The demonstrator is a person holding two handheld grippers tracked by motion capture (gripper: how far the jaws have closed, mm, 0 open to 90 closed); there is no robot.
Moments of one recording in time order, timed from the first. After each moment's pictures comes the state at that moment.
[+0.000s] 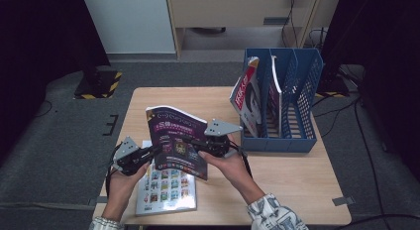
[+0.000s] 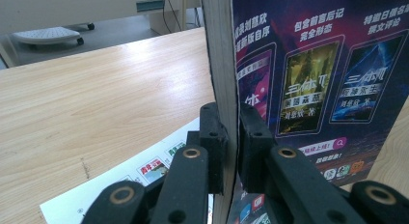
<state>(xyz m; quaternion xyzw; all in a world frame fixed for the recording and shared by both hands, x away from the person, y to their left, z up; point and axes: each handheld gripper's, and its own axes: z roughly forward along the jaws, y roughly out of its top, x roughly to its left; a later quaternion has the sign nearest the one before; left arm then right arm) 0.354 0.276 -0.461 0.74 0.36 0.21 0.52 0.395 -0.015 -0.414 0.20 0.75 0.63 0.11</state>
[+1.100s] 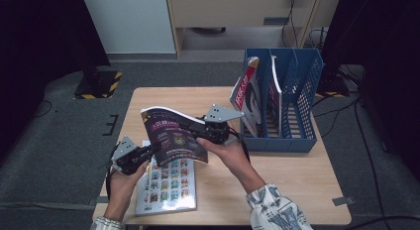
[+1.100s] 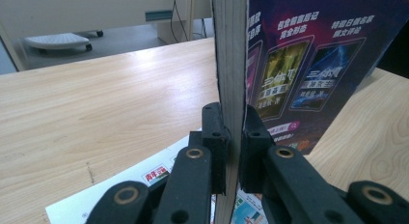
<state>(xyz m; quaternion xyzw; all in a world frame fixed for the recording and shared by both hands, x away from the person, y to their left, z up) 0.354 0.278 -0.462 0.72 0.38 0.22 0.54 0.410 -0.012 -0.375 0.17 0.73 0.65 0.12</state>
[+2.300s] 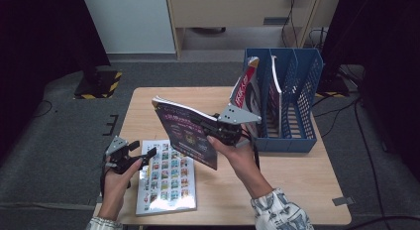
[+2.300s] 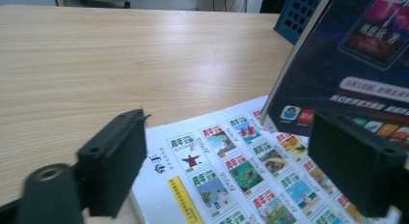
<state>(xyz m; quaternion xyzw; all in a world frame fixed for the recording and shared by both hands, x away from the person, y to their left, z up) 0.368 0.308 -0.486 0.69 0.49 0.20 0.49 0.392 -0.041 -0.355 0.19 0.70 0.67 0.17</state>
